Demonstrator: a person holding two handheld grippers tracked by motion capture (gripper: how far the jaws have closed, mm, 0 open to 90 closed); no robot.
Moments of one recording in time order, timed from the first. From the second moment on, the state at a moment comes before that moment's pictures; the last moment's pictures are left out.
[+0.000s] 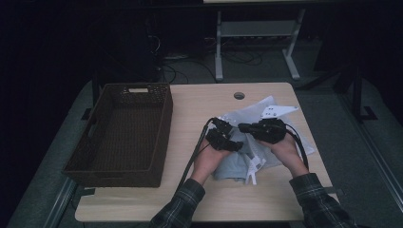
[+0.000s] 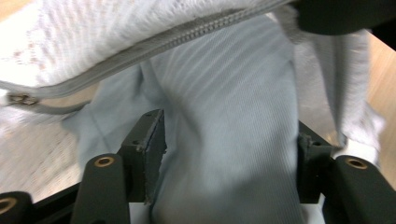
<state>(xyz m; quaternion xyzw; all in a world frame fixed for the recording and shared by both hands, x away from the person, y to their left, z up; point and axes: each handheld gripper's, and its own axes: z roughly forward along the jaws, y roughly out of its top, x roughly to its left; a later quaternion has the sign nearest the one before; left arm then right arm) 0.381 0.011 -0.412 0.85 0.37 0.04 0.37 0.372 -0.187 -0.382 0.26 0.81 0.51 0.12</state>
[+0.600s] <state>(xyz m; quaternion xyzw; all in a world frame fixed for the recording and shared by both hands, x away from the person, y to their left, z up) 0.405 0.080 -0.396 0.84 0.40 0.10 0.34 0.373 -0.188 -0.383 0.27 0.81 0.51 0.12</state>
